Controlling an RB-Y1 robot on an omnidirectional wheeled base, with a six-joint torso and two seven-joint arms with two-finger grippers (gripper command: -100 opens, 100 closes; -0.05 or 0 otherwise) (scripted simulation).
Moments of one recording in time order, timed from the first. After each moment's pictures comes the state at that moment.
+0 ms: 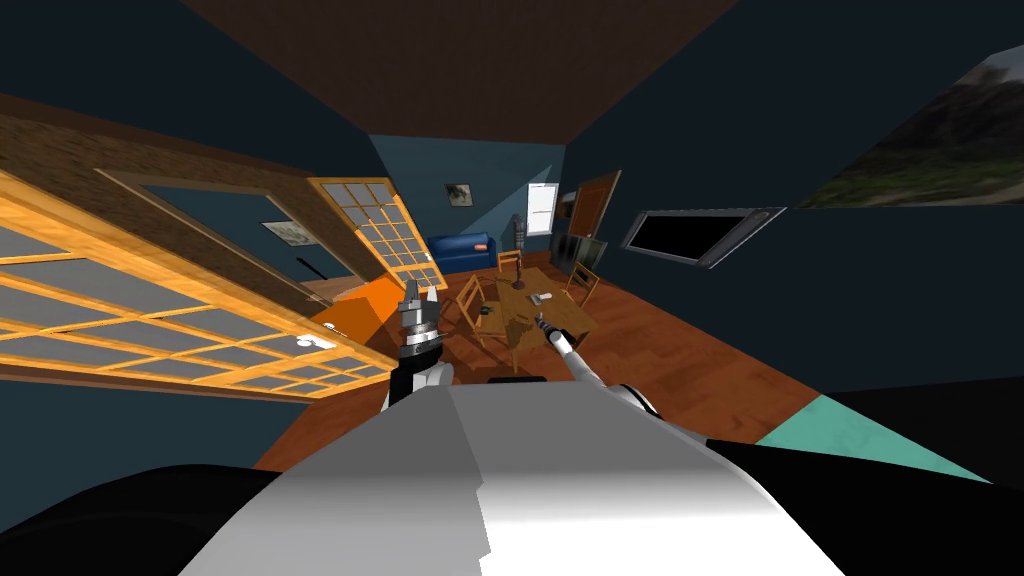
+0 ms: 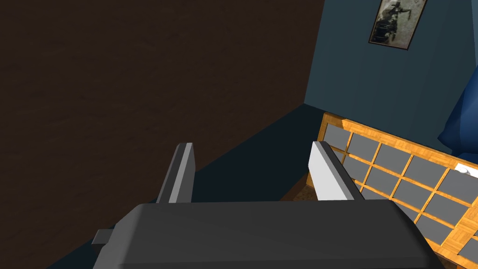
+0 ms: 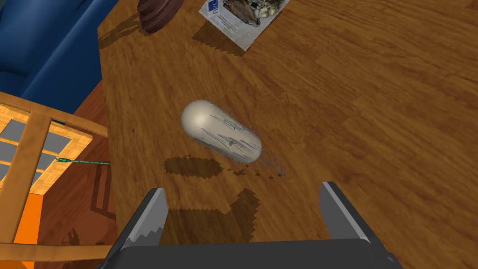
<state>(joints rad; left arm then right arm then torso) 0.53 -0.03 -0.07 -2.37 0.04 -0.41 -0.06 -0.25 -0.10 0.04 -0.84 -1.13 0.09 -1.21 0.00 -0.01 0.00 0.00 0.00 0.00</state>
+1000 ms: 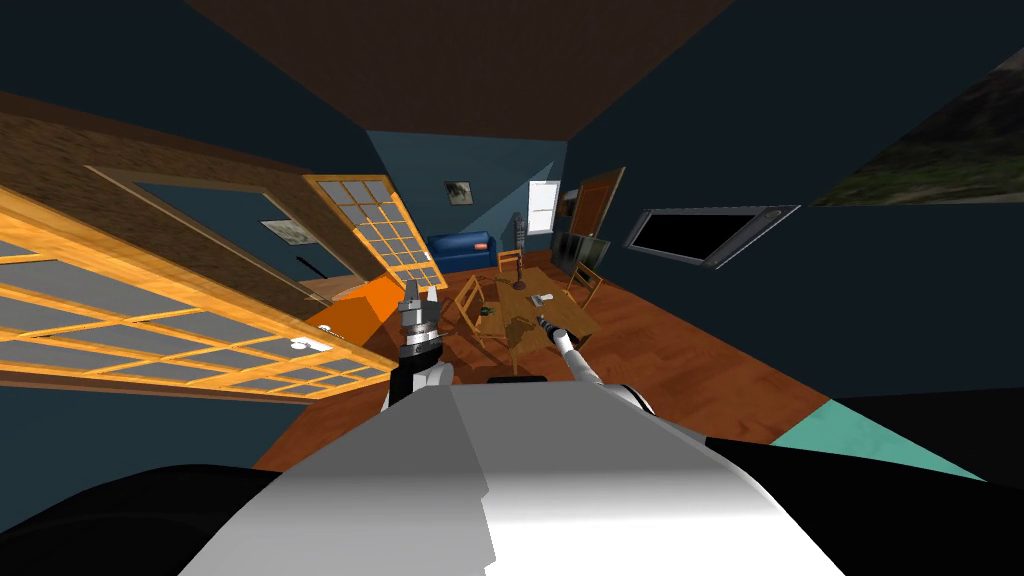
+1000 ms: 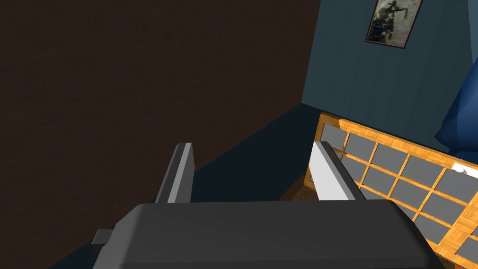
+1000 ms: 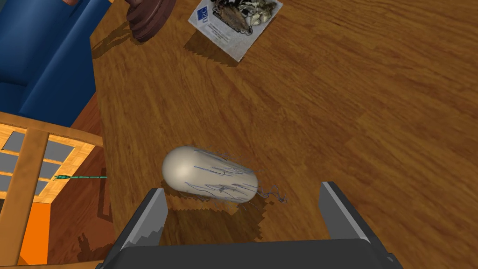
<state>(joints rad) 0.53 -0.03 -0.07 -2.37 0.04 -0.41 -0.06 -0.27 -0.07 -0.12 -0.81 -1.21 0.18 -1.06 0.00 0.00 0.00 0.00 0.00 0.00</state>
